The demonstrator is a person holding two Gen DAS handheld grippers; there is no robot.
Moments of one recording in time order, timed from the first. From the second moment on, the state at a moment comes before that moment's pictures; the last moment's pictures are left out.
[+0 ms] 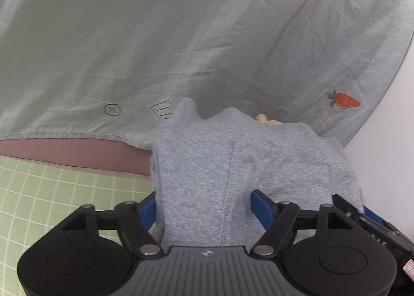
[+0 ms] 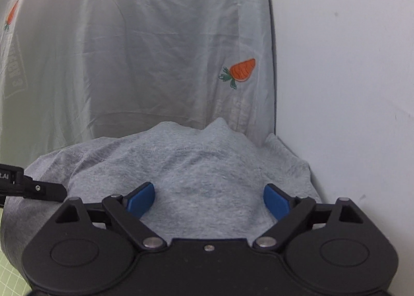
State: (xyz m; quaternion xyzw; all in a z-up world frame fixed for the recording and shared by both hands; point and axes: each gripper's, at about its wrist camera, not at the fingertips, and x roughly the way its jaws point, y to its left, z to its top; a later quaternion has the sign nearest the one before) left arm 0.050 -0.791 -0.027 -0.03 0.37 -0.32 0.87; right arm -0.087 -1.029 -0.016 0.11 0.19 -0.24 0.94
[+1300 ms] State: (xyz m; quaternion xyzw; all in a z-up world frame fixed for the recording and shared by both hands) left arm -0.220 -0.605 -0.010 0.10 0.29 -0.37 0.88; right arm -0.357 -0.834 0.031 0.17 0.24 -0.31 0.90
